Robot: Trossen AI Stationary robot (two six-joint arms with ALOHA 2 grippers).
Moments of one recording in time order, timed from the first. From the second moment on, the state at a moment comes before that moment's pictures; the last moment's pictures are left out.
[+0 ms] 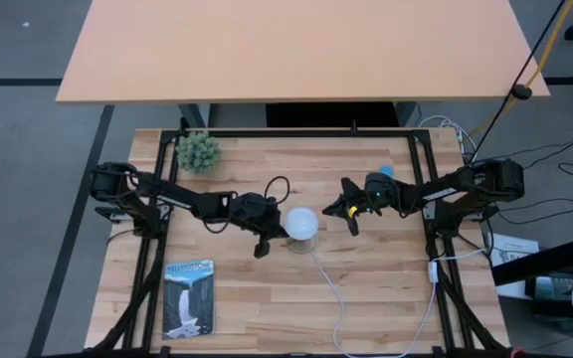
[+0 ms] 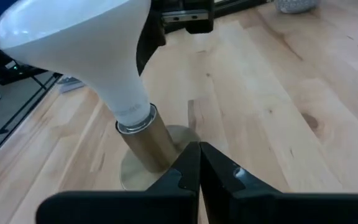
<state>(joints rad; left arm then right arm) 0.00 1.60 0.72 0.31 0.22 -0.09 -0.24 1.46 0.33 0.81 -0.34 0.21</state>
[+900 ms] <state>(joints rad) -0.10 1.73 0.72 0.60 0.09 -0.10 -0.18 1.86 0.49 1.22 -0.19 0.16</state>
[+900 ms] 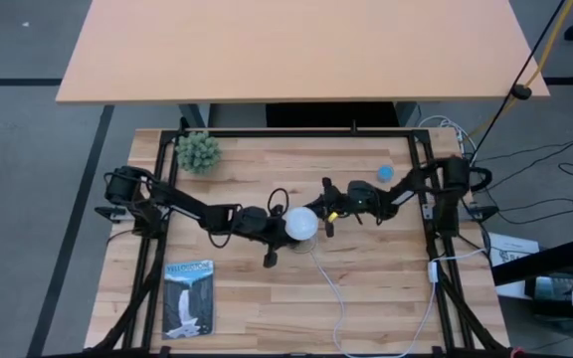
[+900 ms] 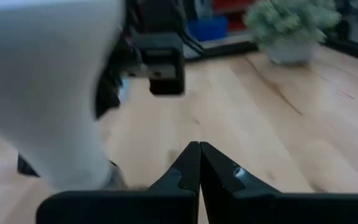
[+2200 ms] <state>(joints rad) -0.07 1.73 0.72 0.58 0.10 -0.10 -0.10 1.87 0.41 1.39 -0.20 0.23</state>
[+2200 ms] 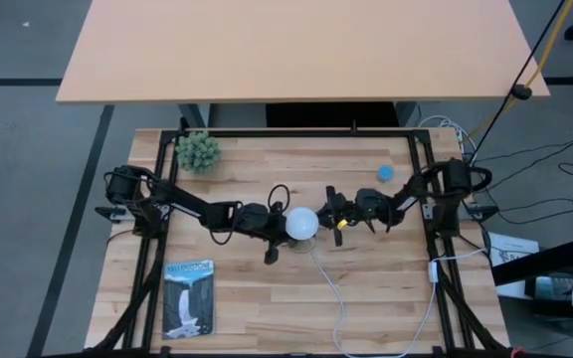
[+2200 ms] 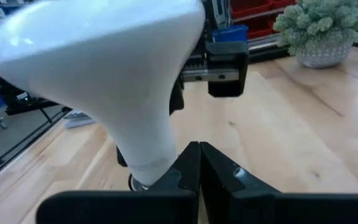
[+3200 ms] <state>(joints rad) -0.07 1.65 0.72 0.45 0.10 -0.10 -0.03 1.82 0.41 1.27 -0.19 0.23</state>
